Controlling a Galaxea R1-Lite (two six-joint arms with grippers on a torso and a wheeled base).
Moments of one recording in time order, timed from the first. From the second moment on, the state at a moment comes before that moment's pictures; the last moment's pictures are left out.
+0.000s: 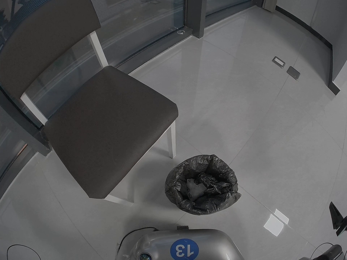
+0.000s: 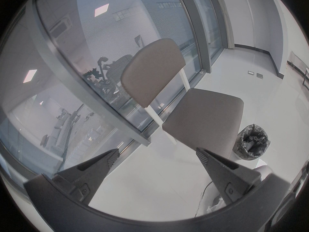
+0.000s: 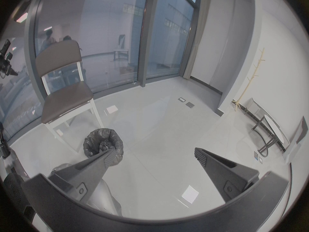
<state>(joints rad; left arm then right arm) -0.26 0.72 -0.99 0.63 0.59 0.15 -0.03 0.32 -0.21 0.08 -0.07 -0.12</state>
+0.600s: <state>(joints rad) -0.12 0.27 -0.73 0.72 0.58 0.15 0.00 0.02 -0.08 0.10 -0.03 -0.01</state>
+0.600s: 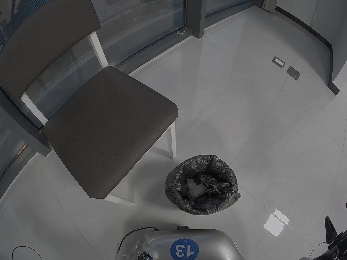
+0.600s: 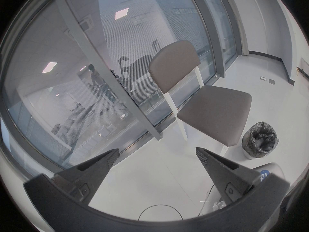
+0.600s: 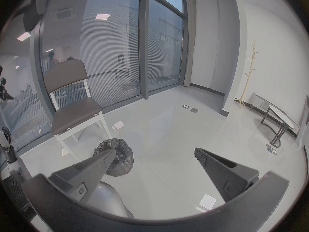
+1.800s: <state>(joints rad) -0.15 0.09 -0.02 -0.01 0.00 0.11 0.00 0.01 -0.06 0.09 -0.02 -0.02</state>
